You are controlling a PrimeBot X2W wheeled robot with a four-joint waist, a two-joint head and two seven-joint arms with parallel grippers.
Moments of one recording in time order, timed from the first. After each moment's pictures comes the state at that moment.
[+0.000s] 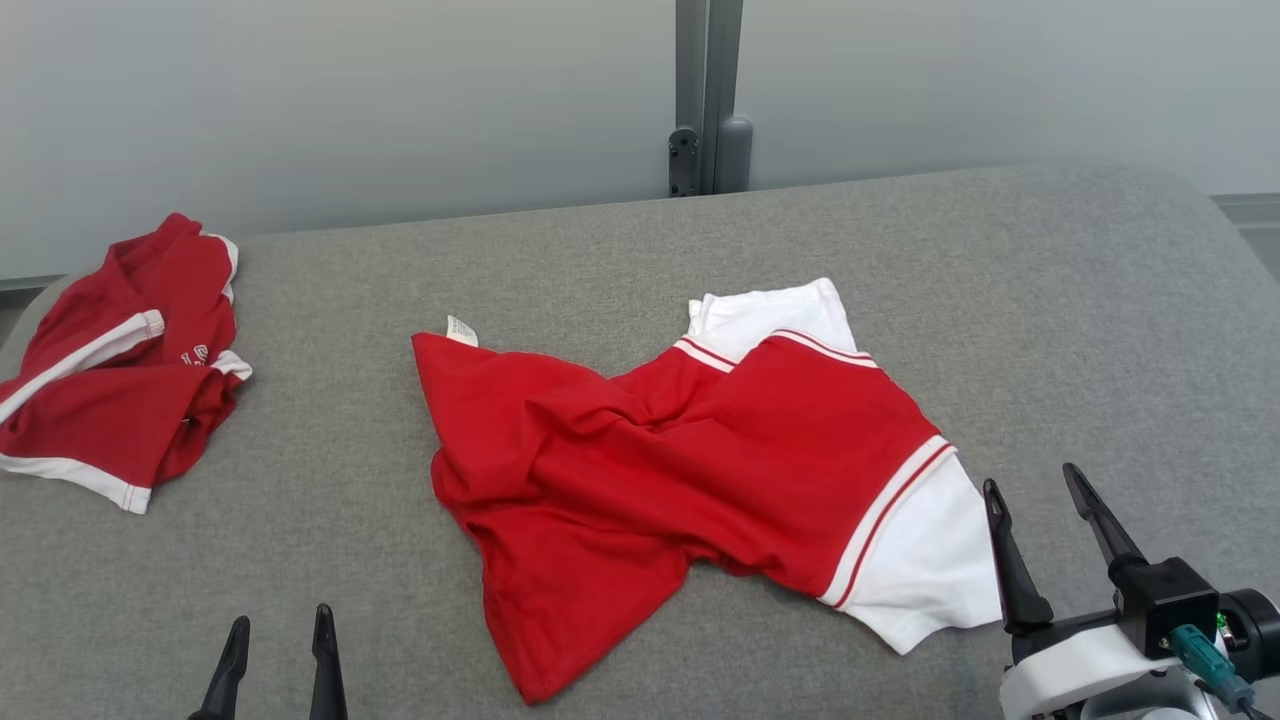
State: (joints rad) left arm 0.24 0.21 -0.13 0.04 -0.36 0.08 -0.26; right arm 0.07 -0.11 -0.01 0.09 0.01 0.13 -0.26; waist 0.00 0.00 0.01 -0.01
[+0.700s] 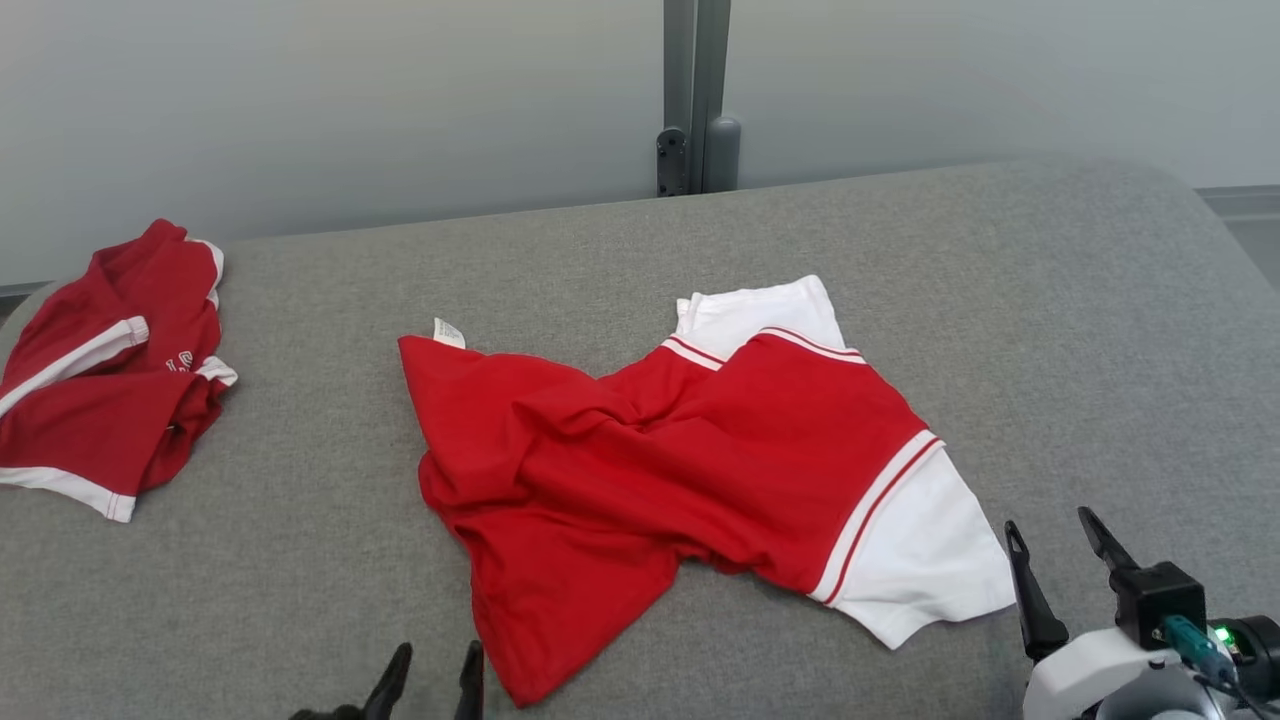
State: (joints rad) left arm 0.23 0.06 -0.16 0.17 -0.31 -0.12 -0.18; right arm 0.03 -0.14 -0.03 0.29 0.00 0.13 -0.25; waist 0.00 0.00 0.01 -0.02
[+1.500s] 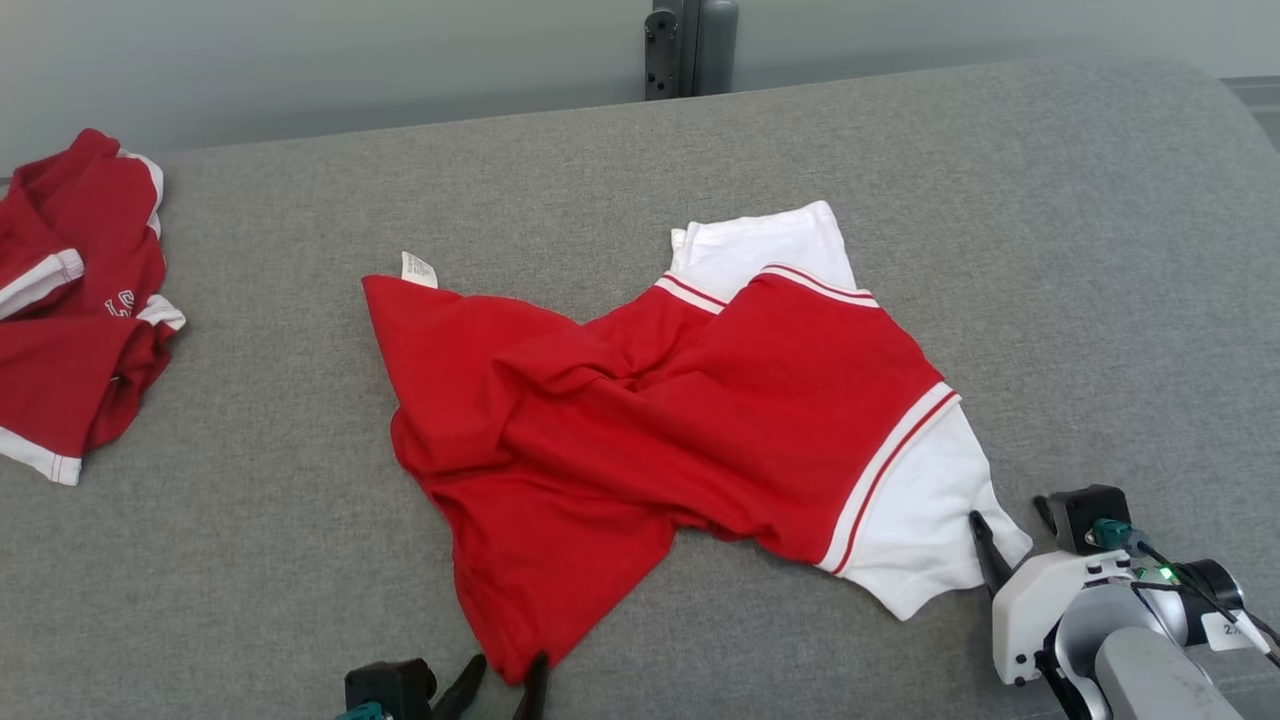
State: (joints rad) left arm 0.15 0.05 -0.29 0.18 -0.44 -0.03 0.13; right arm -0.22 -0.20 0.15 0.64 0.12 0.12 -0.03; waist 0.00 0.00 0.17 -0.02
